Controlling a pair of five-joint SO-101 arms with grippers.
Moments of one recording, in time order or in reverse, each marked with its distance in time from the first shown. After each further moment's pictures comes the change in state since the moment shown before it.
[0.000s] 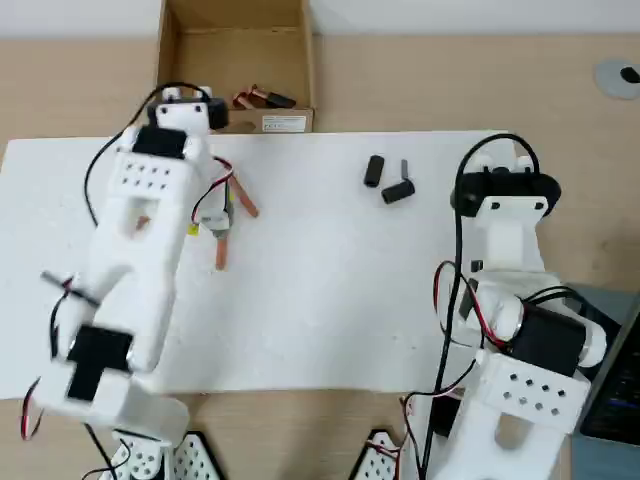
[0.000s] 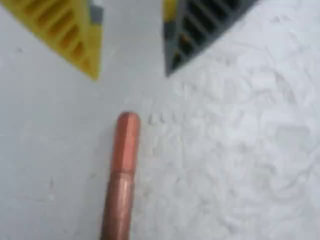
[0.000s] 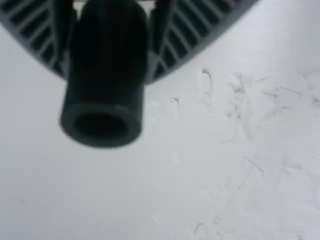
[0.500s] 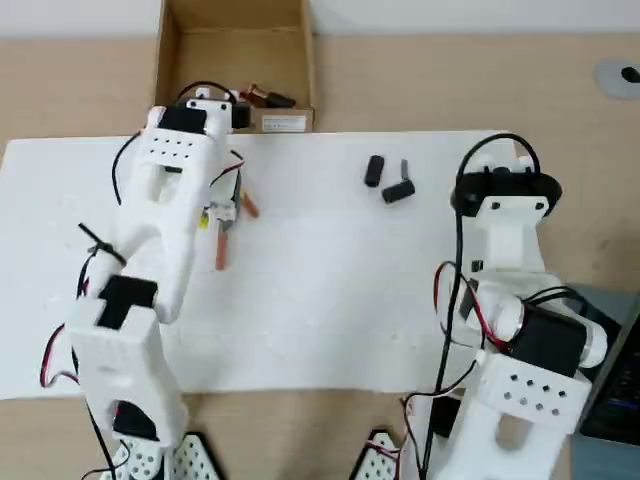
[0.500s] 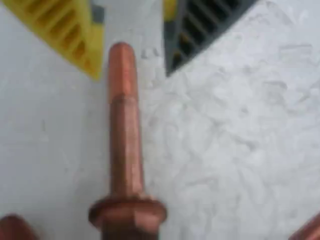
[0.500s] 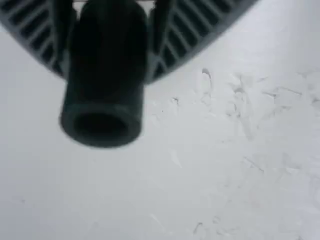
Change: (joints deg) left arm 0.0 17.5 -13.1 0.6 -7.0; right arm 0.0 0.0 0.0 0.0 0.0
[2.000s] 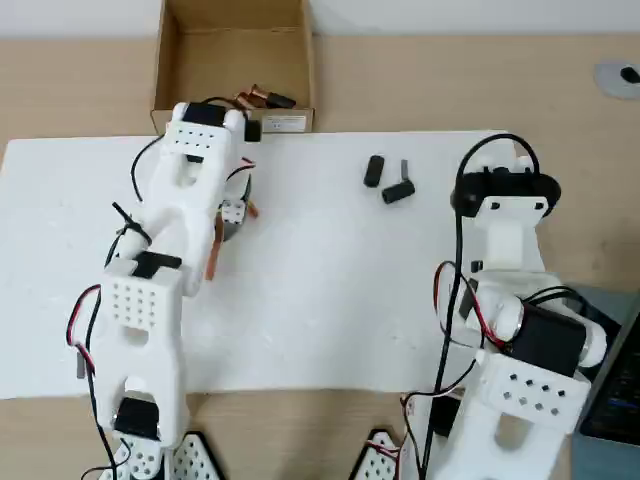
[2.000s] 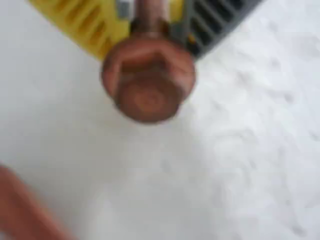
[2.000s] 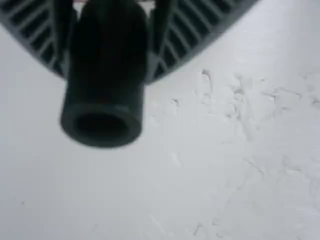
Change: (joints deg) left arm 1.7 15.2 -17.5 9.5 0.2; right arm 0.0 0.0 -0.2 0.4 0.0
